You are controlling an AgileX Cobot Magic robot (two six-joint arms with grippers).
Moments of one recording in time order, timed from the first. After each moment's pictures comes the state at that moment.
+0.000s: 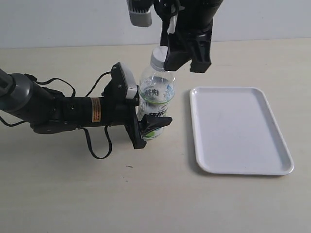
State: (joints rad) left arm -0.46 2.21 -0.98 0.98 -0.99 -0.23; right arm 0.48 1.76 -1.63 0.11 1.17 -1.16
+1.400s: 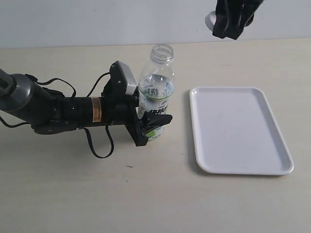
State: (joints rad) left arm -0.46 2.21 -0.98 0.96 -0.99 -0.31; right arm 0.29 1.71 -1.63 -0.04 1.14 -0.78
